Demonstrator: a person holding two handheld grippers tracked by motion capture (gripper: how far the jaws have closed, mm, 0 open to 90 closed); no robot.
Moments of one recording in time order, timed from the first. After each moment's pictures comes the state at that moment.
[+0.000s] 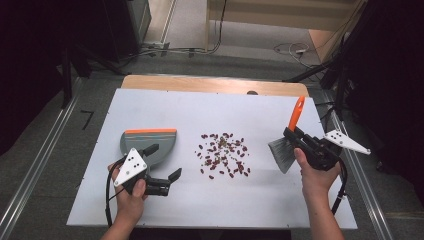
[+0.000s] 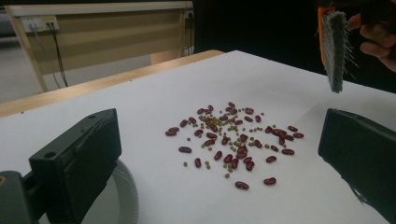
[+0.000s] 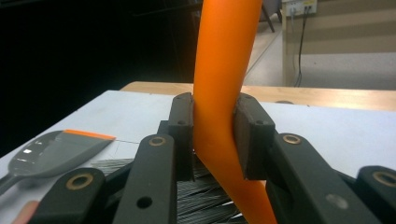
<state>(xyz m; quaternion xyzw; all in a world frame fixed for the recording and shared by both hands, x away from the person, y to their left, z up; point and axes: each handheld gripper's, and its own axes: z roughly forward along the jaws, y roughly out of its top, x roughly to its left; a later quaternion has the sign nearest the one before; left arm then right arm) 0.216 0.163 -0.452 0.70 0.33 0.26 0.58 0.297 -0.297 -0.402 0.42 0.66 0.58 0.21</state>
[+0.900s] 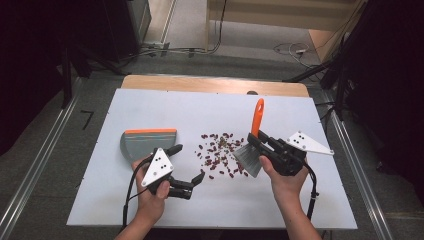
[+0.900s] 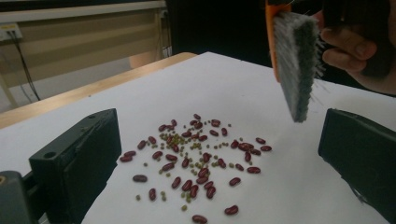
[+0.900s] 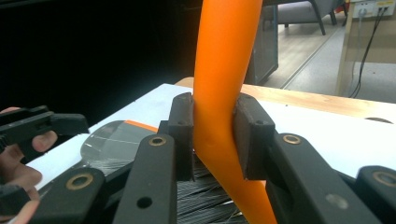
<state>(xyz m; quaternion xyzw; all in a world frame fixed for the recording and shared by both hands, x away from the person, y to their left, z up) 0.221 0.103 -0.440 0.73 0.29 0.24 0.58 0.275 -0.213 -0.394 0.36 0.69 0.60 0.17</state>
